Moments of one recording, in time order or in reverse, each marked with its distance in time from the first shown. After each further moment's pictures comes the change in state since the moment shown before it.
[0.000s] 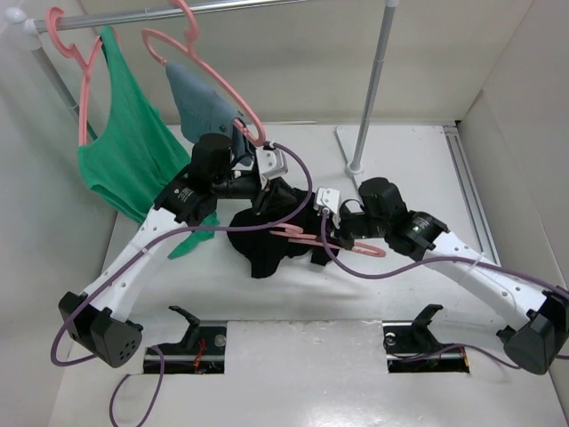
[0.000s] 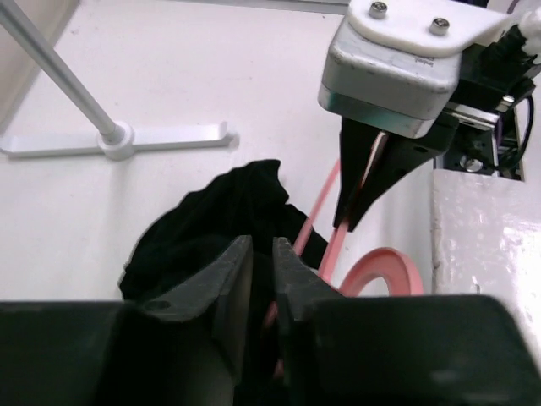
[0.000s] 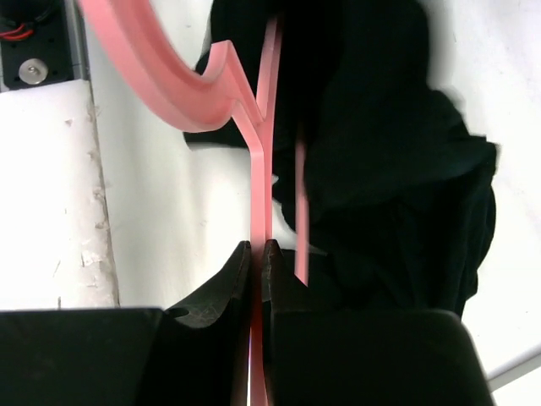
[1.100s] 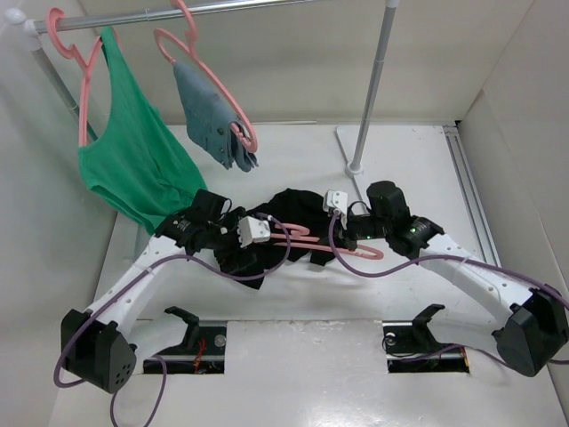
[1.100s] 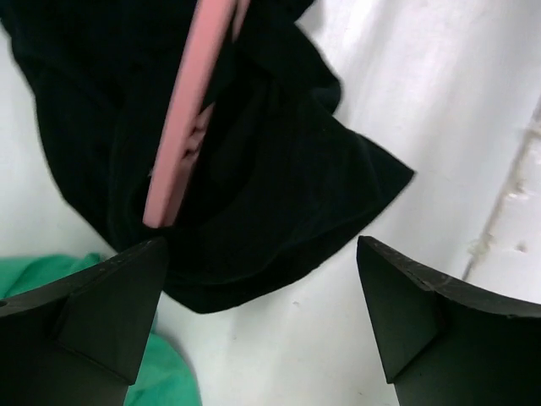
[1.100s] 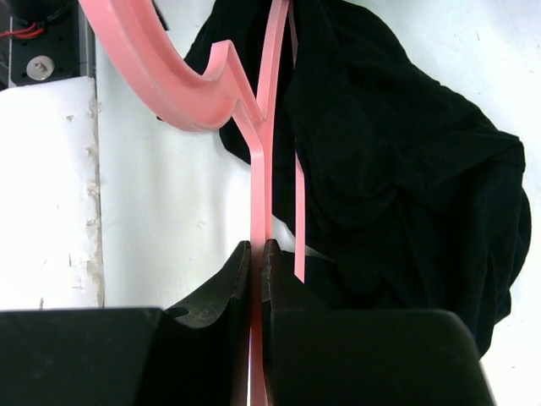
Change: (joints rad) left arm 0.113 -0.150 -0.435 -0.361 -0.356 0.480; right arm -0.132 0.008 -0.168 0.194 -0.204 -0.024
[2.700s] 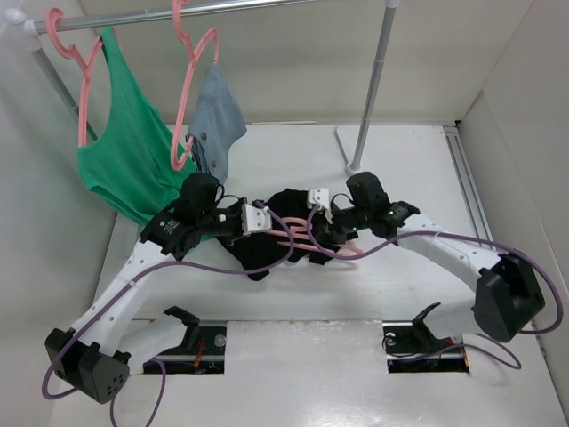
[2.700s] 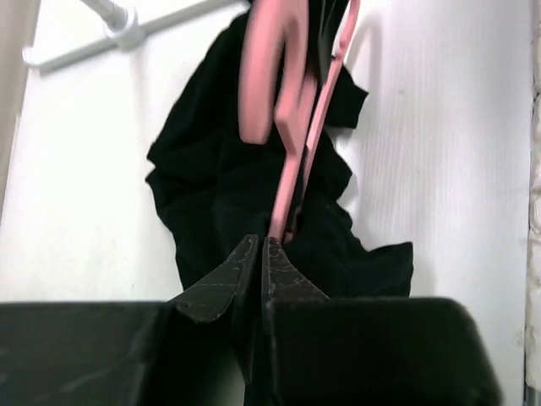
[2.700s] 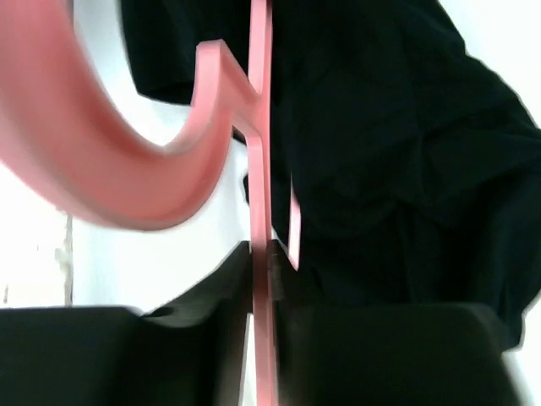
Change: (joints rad) left arm -0.048 -0.076 0.138 0.159 0.189 0.021; right arm -0.005 0.218 0.120 -0.077 -0.023 -0.123
